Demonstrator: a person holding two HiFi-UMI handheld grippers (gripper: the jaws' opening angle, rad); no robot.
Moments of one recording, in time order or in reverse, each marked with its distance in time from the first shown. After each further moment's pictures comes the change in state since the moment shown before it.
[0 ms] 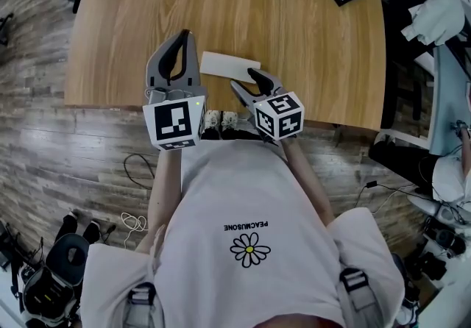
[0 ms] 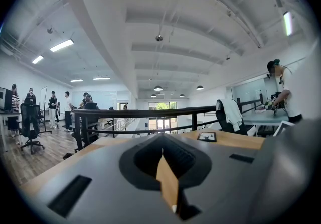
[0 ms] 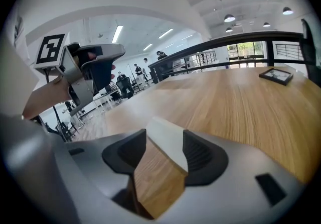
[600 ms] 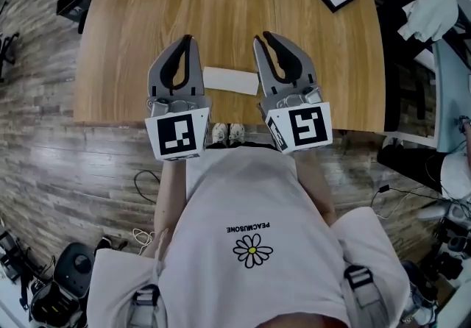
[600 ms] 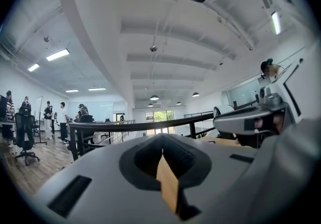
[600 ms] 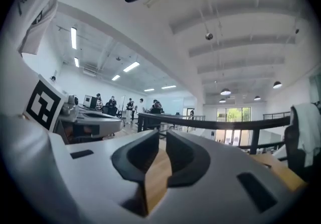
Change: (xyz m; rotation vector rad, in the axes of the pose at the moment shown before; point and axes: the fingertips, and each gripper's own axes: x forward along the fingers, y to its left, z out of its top) left arm 0.002 -0.013 0.052 0.048 -0.118 -0.029; right arm -0.110 0.030 0.221 -0.398 -0.645 -0.233
